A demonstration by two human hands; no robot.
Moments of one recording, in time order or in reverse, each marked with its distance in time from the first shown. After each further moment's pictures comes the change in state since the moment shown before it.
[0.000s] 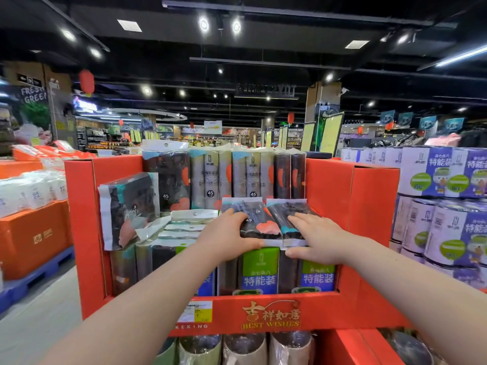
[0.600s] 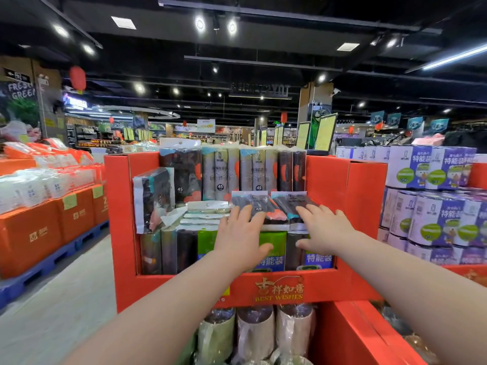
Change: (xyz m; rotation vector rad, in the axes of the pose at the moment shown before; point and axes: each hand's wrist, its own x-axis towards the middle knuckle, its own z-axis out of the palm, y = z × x) left_hand -0.054 0.006 0.007 0.255 0.136 0.127; right_hand -0.032 -0.037 -0.008 -0.083 0.064 0.268
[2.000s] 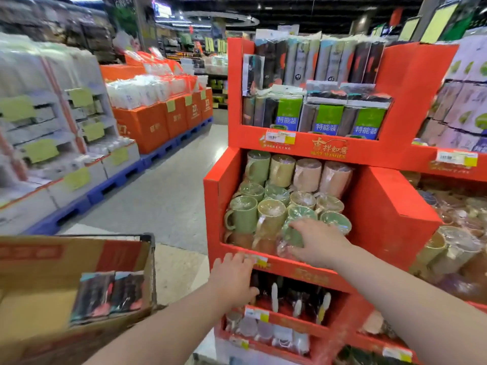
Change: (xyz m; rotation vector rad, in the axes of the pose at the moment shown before) left_hand -0.445 0.069 0.035 0.017 -0.631 -0.339; right_hand -0.344 -0.120 0.053 0.296 -0.361 -0.423
